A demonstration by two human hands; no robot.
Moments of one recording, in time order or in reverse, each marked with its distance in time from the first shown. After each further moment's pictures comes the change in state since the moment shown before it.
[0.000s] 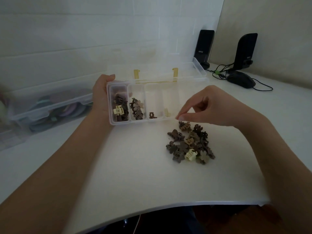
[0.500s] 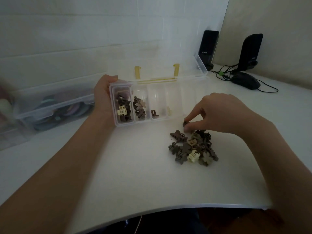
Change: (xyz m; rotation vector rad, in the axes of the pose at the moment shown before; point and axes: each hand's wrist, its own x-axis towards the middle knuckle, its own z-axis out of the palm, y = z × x) left_hand -0.003 0.000 0.003 -0.086 -0.053 0.088; right_hand -0.001 -0.010 0.004 -0.575 -0.100 0.240
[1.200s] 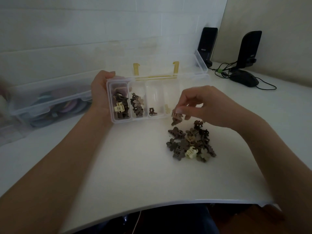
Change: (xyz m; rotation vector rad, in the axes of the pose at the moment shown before) left_hand -0.005 0.001 0.001 0.016 0.019 -0.019; right_hand 0.003 0.000 0.009 0.599 0.090 -0.140
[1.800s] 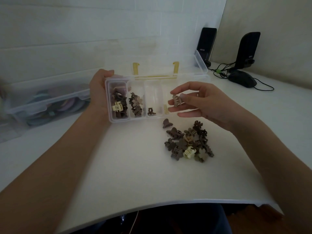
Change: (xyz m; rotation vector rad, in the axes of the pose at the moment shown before) left_hand 0.001 0.000 0.000 0.032 -0.028 0.009; right_hand 0.003 -0.001 0.004 0.785 0.037 0.246
